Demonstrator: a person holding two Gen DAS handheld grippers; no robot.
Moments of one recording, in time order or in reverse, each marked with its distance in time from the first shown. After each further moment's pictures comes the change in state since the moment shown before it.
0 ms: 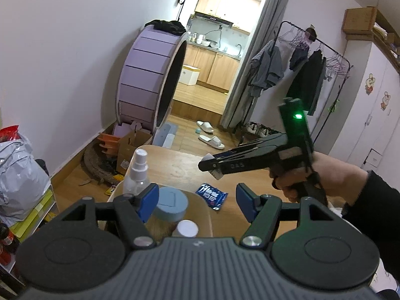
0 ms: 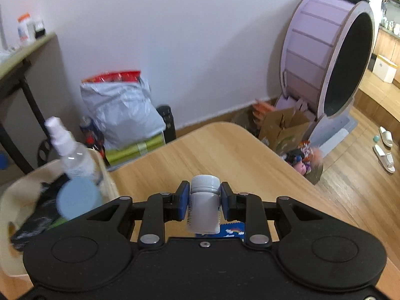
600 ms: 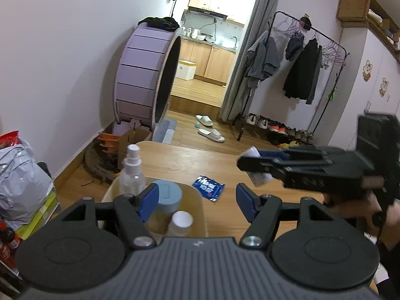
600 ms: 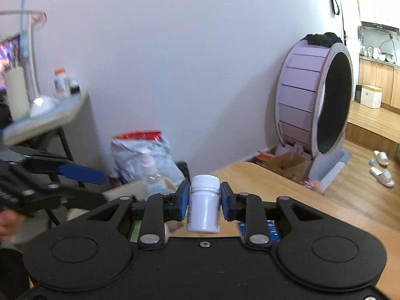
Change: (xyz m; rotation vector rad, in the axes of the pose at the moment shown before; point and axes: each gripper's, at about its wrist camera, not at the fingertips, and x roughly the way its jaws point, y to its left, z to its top) left arm -0.007 -0.007 -0.005 0.046 0.033 0.021; right arm -0.103 0.048 -0.053 0.094 -0.336 0.033
